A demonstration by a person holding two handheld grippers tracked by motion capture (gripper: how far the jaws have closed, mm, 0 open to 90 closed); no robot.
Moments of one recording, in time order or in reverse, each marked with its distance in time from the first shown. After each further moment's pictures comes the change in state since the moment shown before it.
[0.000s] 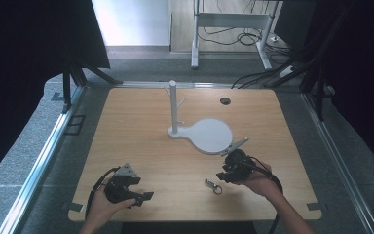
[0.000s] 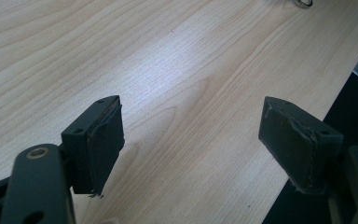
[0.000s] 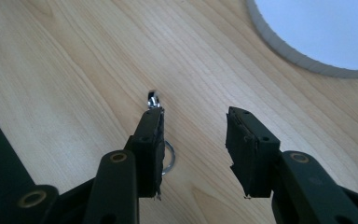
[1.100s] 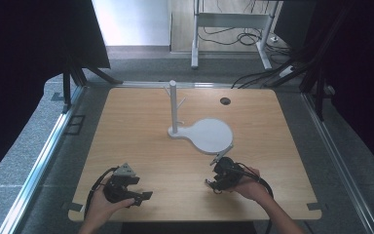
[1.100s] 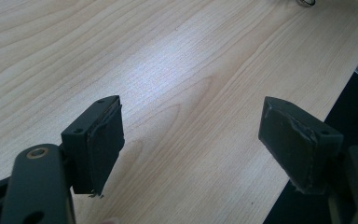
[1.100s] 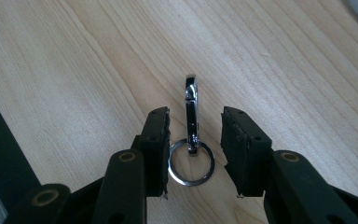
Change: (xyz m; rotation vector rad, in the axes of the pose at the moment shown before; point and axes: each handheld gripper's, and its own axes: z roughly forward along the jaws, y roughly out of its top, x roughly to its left) left arm 0.002 -0.001 -0.001 -0.002 0.006 -0.002; right arm 0.015 -0.001 0.039 0.110 0.076 -0.038
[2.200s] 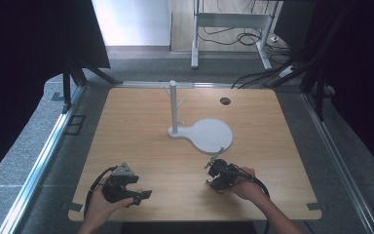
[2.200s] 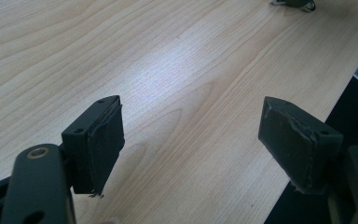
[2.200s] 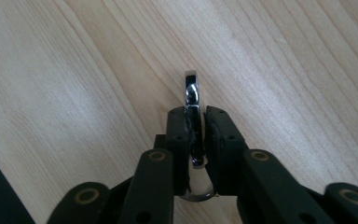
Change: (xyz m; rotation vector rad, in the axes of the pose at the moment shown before) left arm 0.001 0.000 -0.004 -0.017 0.006 -0.001; right arm 0.004 0.006 0.017 0.107 -0.046 -0.055
